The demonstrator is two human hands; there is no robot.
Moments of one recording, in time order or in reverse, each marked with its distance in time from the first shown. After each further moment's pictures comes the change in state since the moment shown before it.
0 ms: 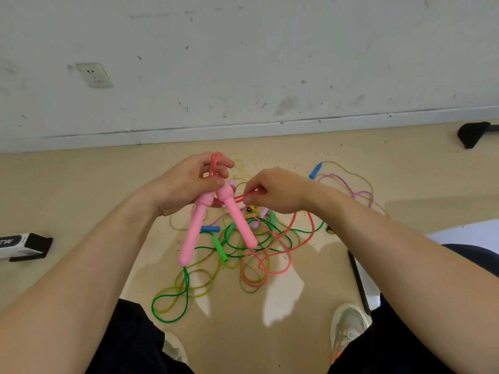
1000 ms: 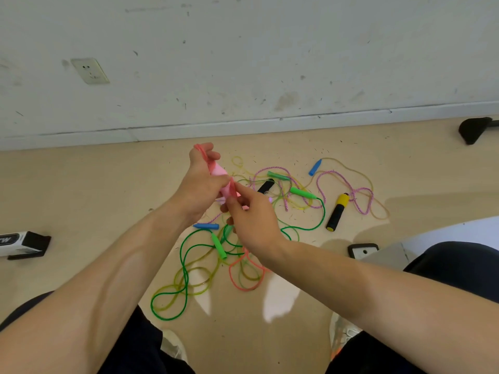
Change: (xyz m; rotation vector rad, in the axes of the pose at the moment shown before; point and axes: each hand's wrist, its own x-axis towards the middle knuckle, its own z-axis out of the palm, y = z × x) left_hand 0.021 -0.025 0.034 0.064 0.450 0.062; right_hand -0.011 -0.052 0.085 0.954 0.503 0.239
